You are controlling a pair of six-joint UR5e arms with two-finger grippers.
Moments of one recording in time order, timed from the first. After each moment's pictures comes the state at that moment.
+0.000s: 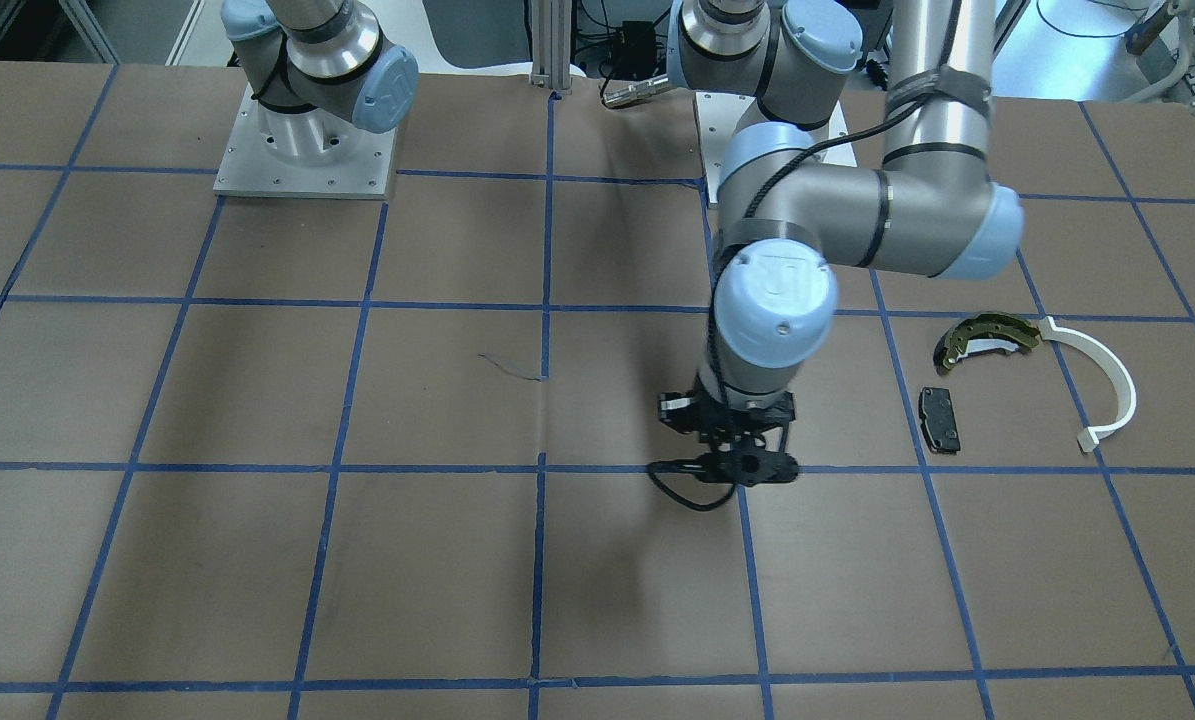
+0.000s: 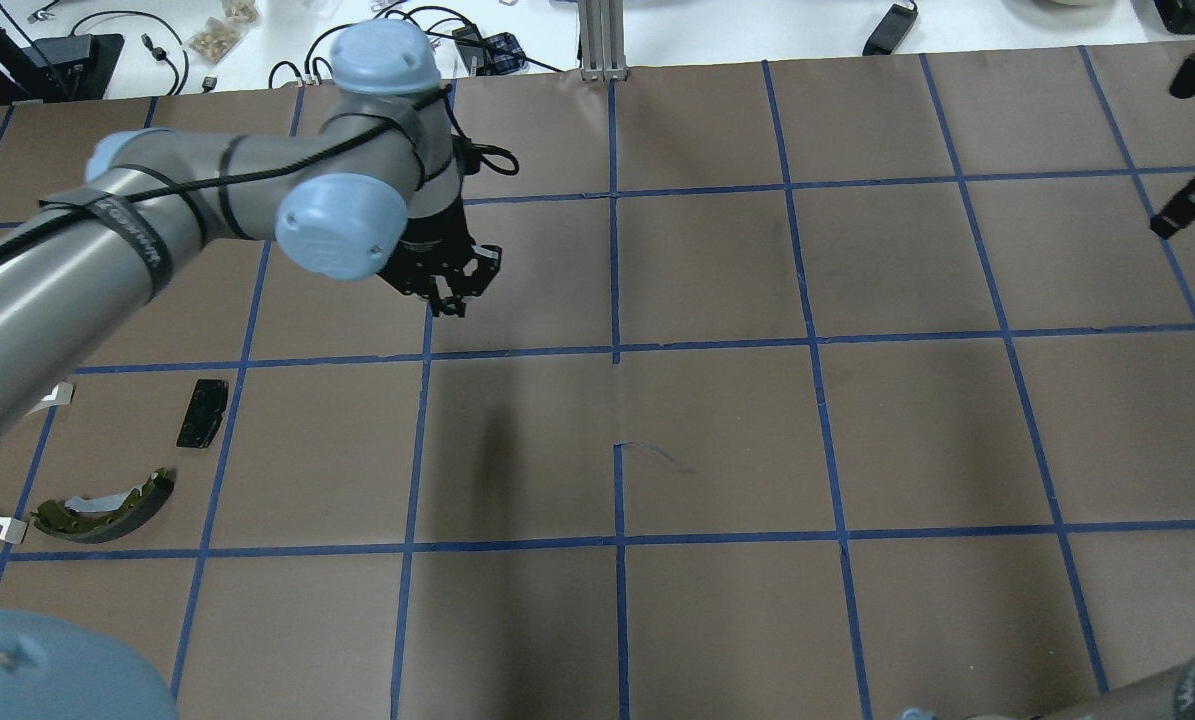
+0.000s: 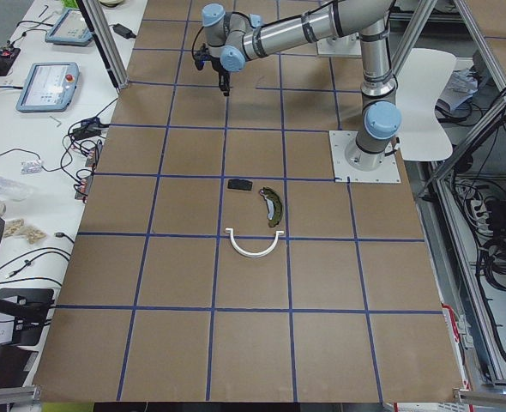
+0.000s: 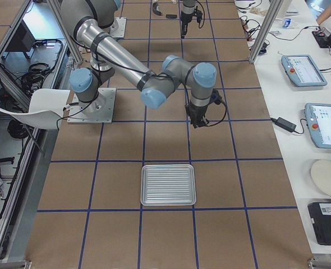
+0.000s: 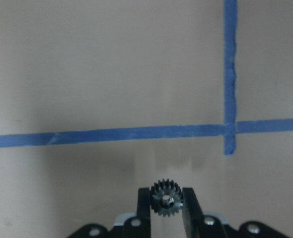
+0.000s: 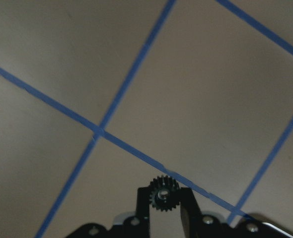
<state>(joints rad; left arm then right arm) -1.66 -1.94 -1.61 -1.30 1.65 -0.07 1.10 -1.30 1.59 -1.90 -1.57 -1.00</state>
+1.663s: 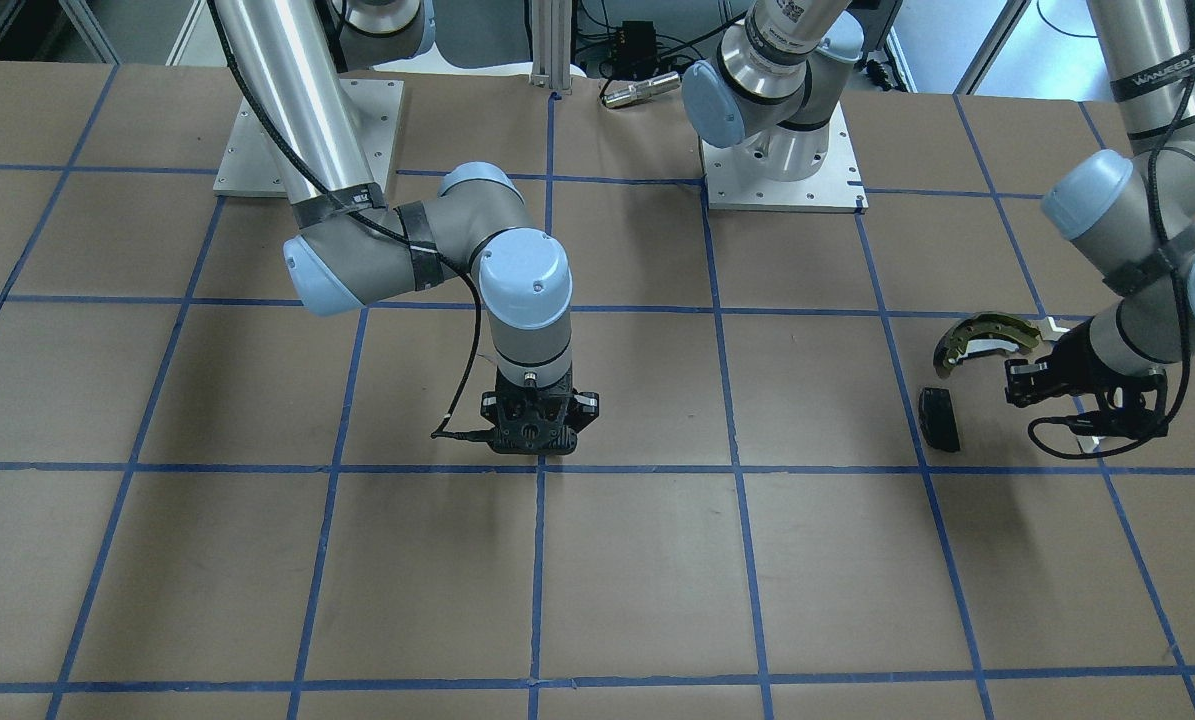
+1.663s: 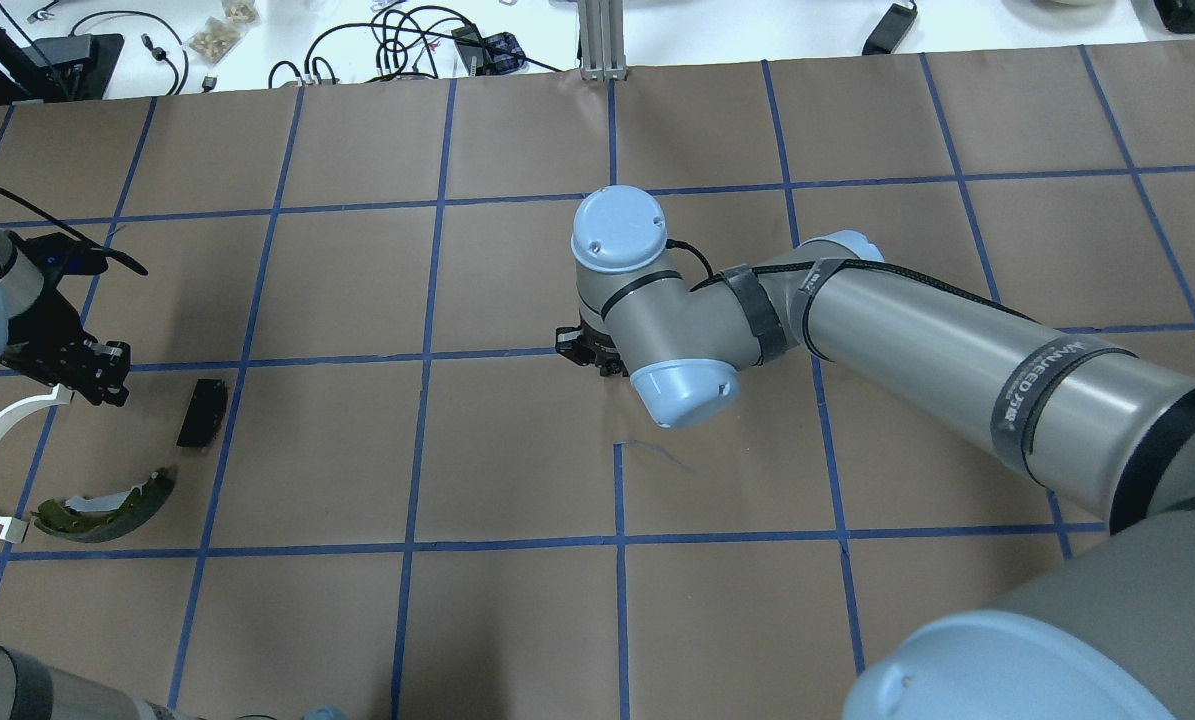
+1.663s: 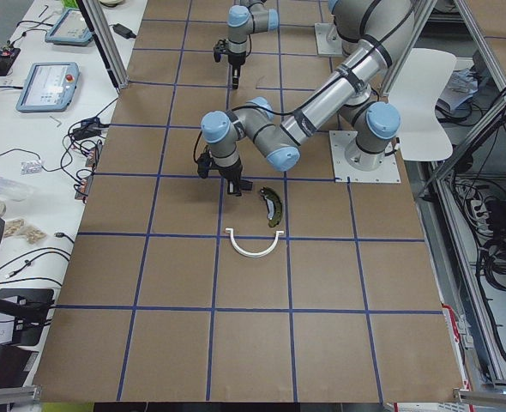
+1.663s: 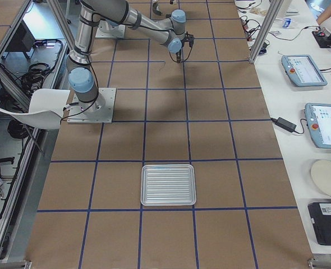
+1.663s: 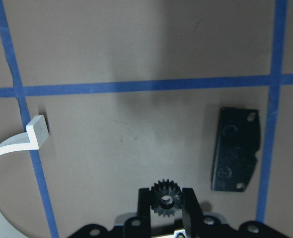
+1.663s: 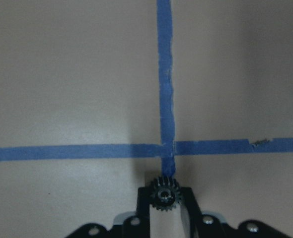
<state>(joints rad) -0.97 -1.88 -1.90 -1.04 1.72 0.63 1.98 -1.06 1.77 -2.37 -1.55 0.42</state>
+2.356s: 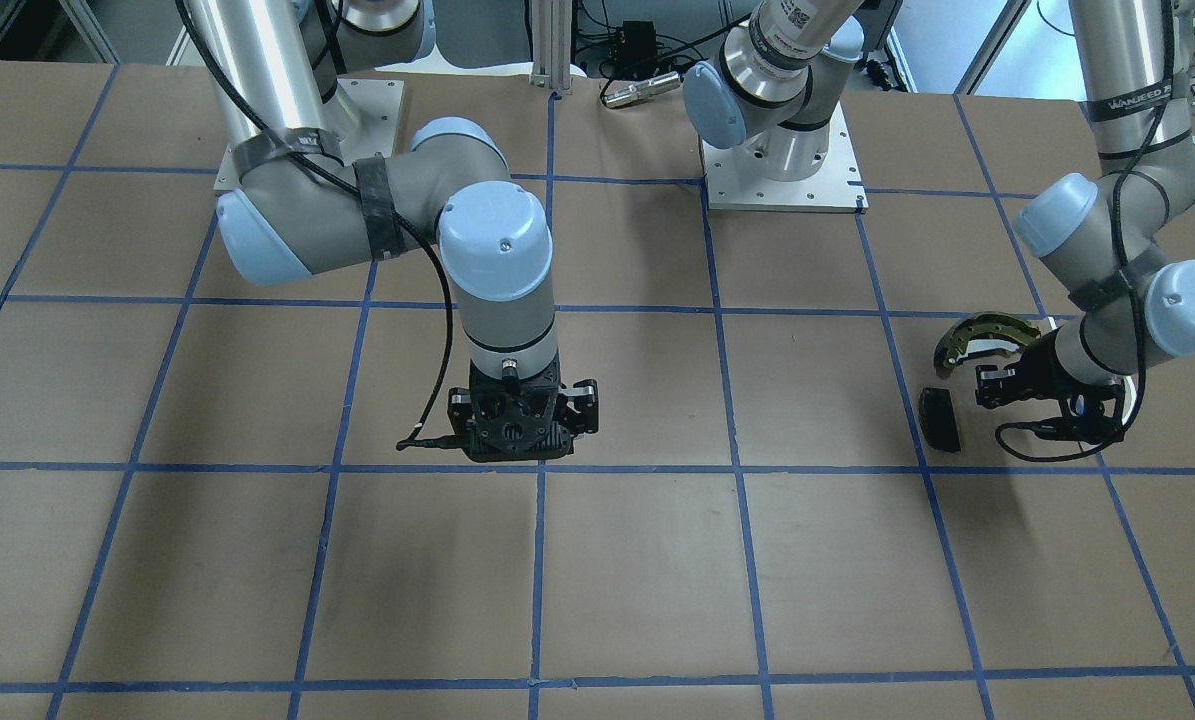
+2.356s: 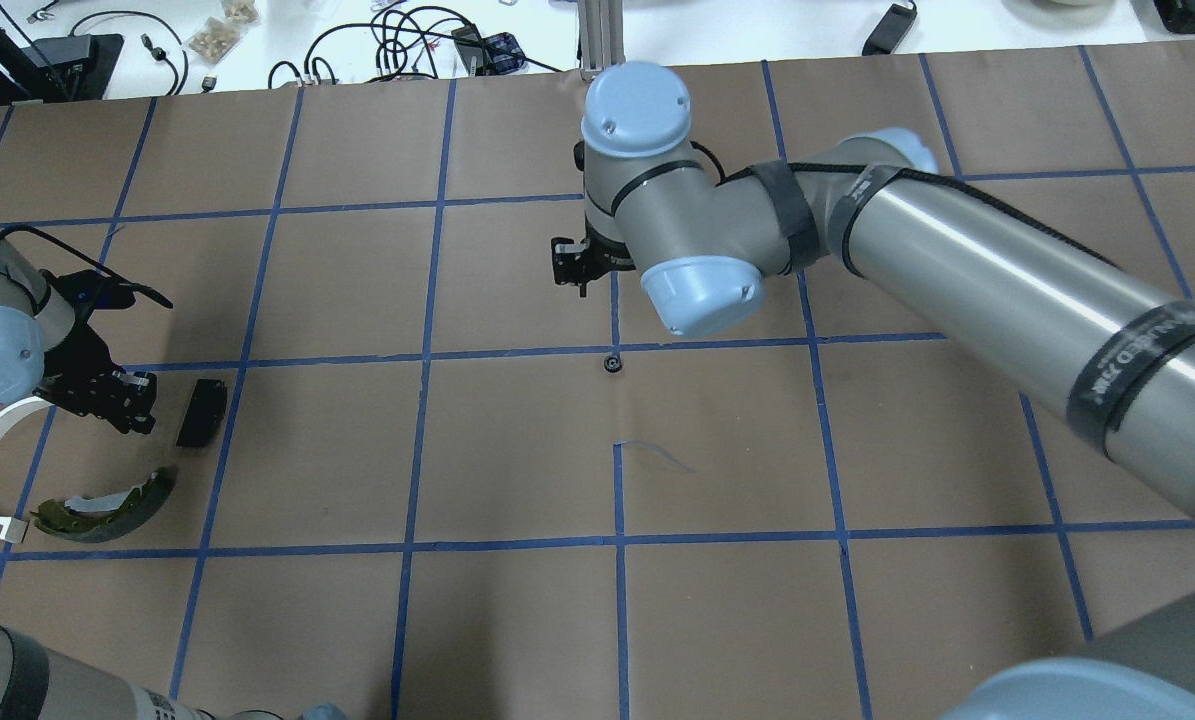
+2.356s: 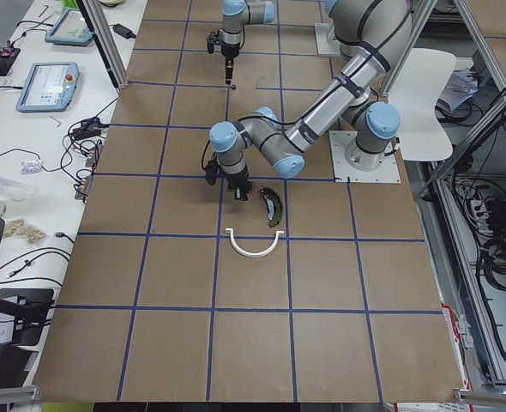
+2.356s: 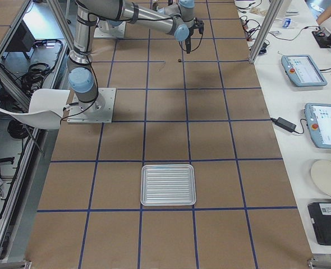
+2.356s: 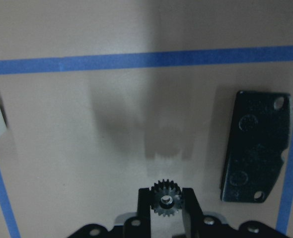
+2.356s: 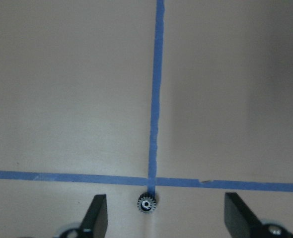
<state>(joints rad) -0.97 -1.93 -1.94 -1.00 1.71 0.63 1.91 -1.16 1.58 -2.11 -1.55 0.30</state>
